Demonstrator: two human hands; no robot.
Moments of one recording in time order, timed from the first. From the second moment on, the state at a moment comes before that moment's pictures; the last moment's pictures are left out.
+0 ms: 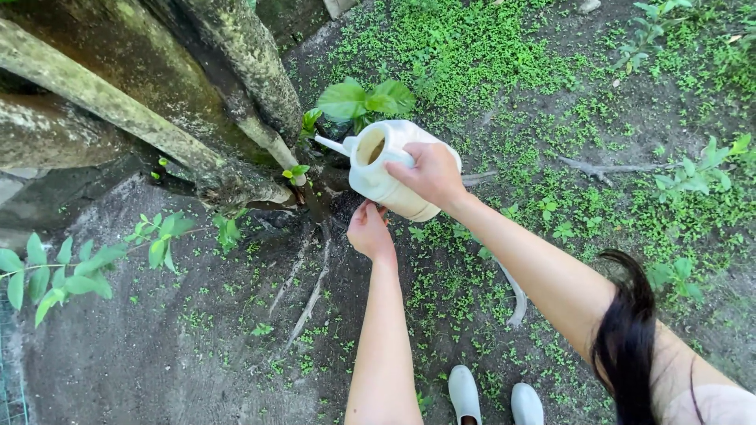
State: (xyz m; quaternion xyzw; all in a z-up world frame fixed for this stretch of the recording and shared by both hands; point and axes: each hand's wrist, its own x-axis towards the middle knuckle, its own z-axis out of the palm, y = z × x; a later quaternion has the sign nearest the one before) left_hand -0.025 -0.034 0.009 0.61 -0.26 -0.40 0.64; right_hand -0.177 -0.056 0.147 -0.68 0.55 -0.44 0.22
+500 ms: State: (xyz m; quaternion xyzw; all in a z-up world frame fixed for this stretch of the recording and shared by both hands) left_hand -0.035 -0.016 -0.008 0.65 -0.29 -0.48 0.51; right_hand -0.204 -0.037 0.140 -0.72 0.59 -0.32 0.19
